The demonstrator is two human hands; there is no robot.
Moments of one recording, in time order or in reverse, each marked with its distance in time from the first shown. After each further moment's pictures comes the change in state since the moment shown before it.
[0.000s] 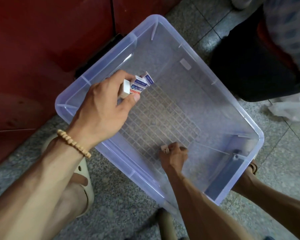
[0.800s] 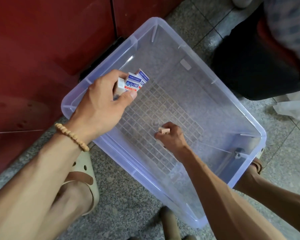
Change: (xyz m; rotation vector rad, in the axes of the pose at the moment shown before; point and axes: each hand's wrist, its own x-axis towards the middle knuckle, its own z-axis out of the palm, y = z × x) left_hand 0.005 -0.006 -0.004 -0.161 -0.009 -0.152; right_hand 0.010 -0.069 -0.038 0.282 -0.384 -0.191
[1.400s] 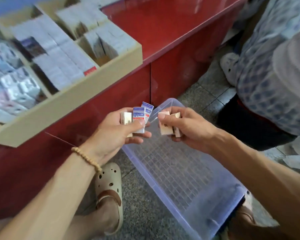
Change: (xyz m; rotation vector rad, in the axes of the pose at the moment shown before) left_hand -0.096 0.114 -0.086 -0.672 0.008 -0.139; right_hand -0.169 -0.223 -0.067 0.210 -0.545 -0.461
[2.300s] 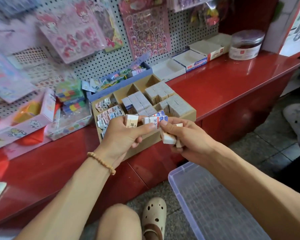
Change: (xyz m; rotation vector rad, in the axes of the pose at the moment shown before) left_hand -0.080 0.127 -0.046 0.177 0.492 0.283; right_hand 0.005 -0.110 0.104 0.175 -0.382 -0.196
